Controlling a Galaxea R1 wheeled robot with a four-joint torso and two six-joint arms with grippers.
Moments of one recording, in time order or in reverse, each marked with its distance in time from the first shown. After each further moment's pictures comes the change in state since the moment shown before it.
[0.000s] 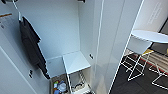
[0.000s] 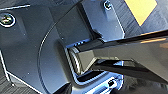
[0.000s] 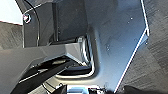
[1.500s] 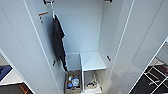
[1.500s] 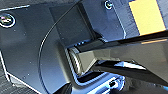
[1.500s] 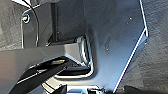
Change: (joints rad) left arm -0.002 0.031 -0.047 0.002 -0.001 0.000; right arm 0.001 -0.001 -0.004 0.000 0.000 0.000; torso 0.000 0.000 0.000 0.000
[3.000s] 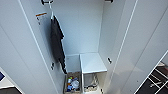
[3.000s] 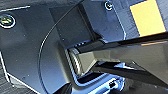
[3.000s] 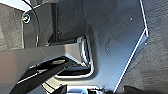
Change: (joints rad) left arm 0.003 0.001 0.000 -0.003 0.000 -0.001; right arm 0.000 0.001 0.000 0.000 0.000 0.000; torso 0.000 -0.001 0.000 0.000
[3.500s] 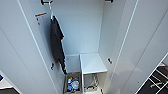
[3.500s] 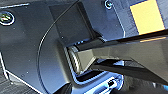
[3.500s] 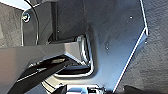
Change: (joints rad) left arm 0.007 0.000 0.000 0.000 0.000 -0.010; right arm -0.005 0.000 0.000 0.000 -0.003 0.000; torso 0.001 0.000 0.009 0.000
